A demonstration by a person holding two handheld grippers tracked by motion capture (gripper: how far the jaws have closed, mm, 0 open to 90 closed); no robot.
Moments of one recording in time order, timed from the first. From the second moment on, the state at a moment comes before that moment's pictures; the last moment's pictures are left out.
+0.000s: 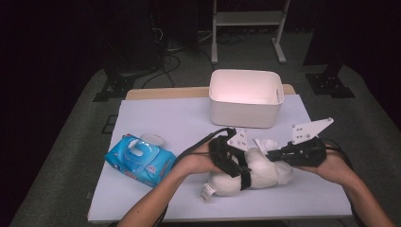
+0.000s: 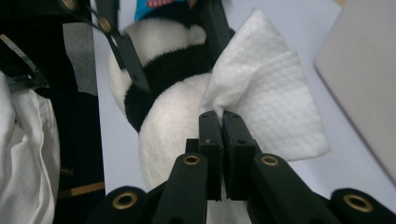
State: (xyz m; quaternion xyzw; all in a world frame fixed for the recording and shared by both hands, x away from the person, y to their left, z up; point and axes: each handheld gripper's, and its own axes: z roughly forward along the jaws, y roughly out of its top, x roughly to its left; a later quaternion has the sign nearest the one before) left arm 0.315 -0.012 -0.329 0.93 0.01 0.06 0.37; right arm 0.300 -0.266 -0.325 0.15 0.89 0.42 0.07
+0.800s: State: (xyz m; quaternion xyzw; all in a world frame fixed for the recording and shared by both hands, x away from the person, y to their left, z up) left arm 0.309 0.018 -0.332 0.93 0.02 0.06 0.37; right arm 0.298 -0.272 -0.341 0.17 0.88 0.43 0.05
